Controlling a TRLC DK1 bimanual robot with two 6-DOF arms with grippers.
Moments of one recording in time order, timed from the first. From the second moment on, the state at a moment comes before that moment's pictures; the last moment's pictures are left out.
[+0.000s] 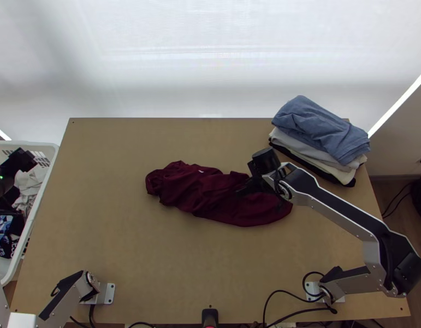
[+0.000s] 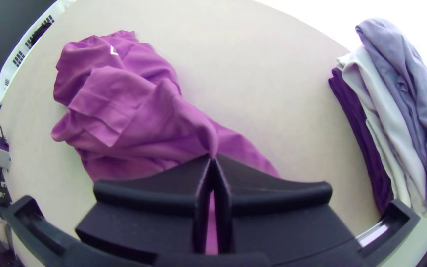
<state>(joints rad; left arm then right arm) 0.51 1.03 1.39 -0.95 -0.01 -0.29 0.63 1.54 1.11 -0.51 0.07 0.09</state>
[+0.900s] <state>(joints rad) 0.50 1.04 1.39 -0.95 -0.01 -0.30 0.98 1.25 0.99 0.03 0.14 -0.59</state>
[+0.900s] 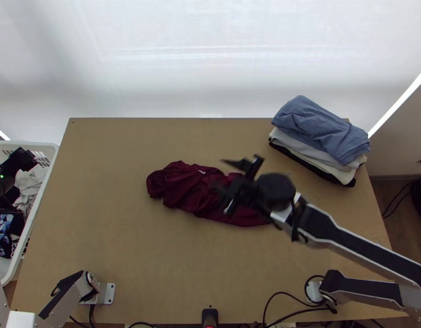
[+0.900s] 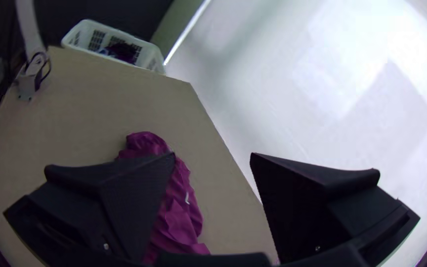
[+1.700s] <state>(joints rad) 0.52 1.04 1.39 -0.95 -0.01 -0.31 1.14 1.56 0.87 0.25 0.01 -0.98</state>
